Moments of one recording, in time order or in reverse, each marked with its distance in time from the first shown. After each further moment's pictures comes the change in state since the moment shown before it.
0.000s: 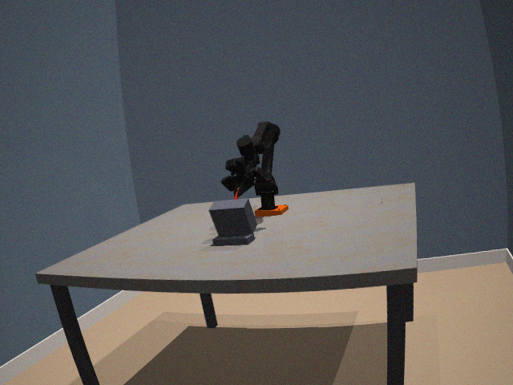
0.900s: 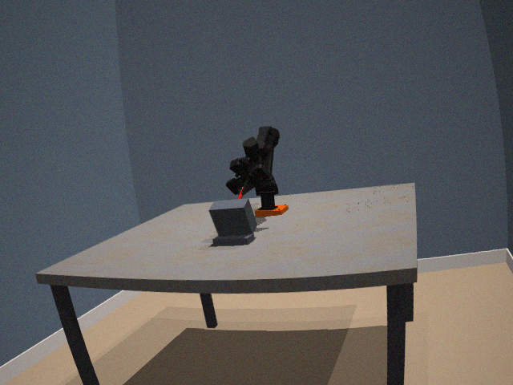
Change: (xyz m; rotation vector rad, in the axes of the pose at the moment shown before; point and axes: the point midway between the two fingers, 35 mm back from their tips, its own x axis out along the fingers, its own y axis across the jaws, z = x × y) arm -0.008 0.011 -0.010 0.084 -0.109 0.089
